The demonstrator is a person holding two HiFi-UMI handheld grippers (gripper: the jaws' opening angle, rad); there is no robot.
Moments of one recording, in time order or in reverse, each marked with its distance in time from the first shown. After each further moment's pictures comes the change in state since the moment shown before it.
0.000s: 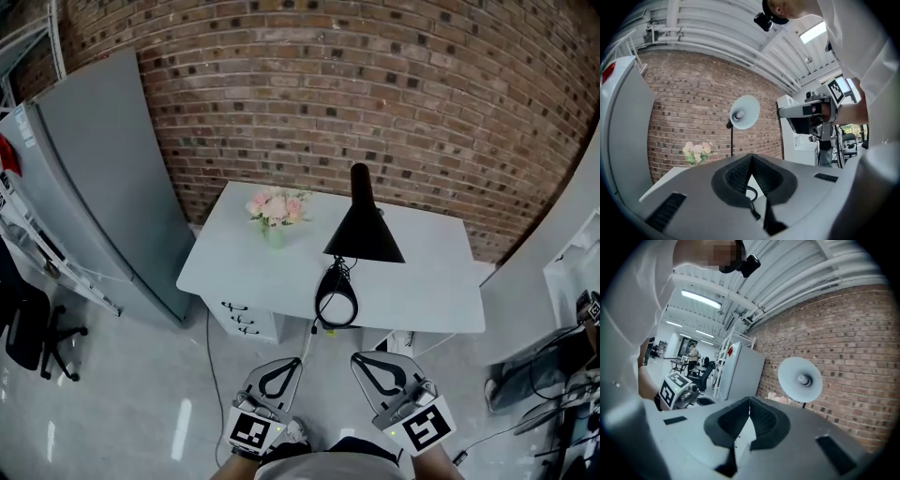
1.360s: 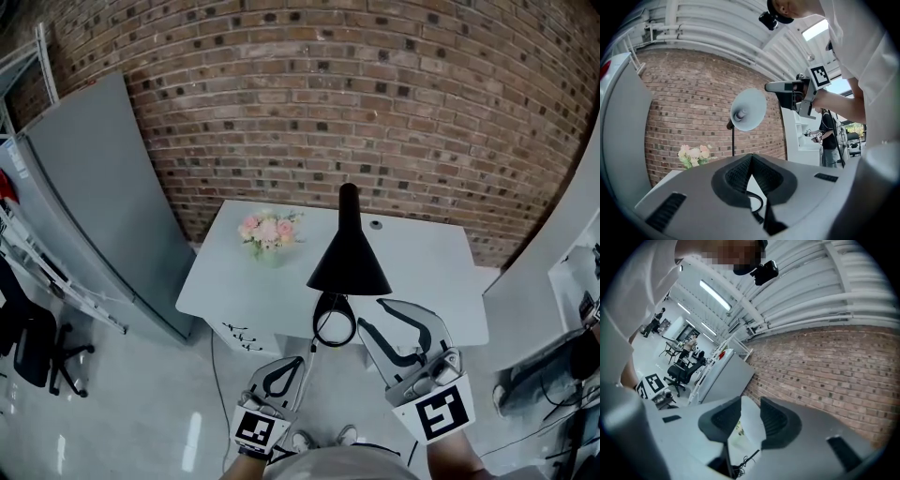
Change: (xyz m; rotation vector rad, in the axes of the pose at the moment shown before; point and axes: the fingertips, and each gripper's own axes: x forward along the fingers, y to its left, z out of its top) left arm 0.060 0.016 0.009 -0.003 0.007 0.011; right arm 0.019 -0.101 0.079 -0.327 -0.057 -0.125
